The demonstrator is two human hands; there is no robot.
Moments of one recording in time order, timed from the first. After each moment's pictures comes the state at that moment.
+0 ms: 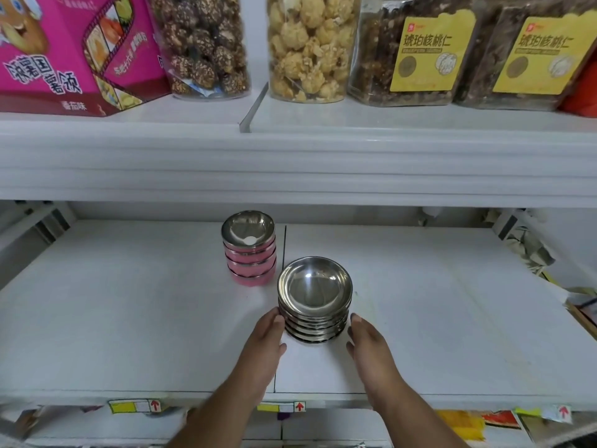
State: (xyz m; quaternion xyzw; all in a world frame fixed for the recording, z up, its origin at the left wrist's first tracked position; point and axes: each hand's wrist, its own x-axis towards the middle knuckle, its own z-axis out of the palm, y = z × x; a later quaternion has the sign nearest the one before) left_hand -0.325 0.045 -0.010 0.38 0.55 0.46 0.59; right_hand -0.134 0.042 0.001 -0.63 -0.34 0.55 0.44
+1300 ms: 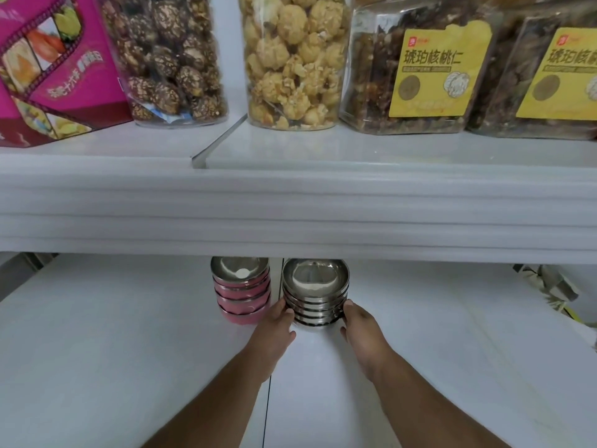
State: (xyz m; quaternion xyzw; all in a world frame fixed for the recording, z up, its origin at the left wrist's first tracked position) left_hand -0.304 0.166 -0.009 0.44 0.55 0.43 0.57; right_hand -0.126 0.167 0.007 -0.60 -0.41 0.54 0.42
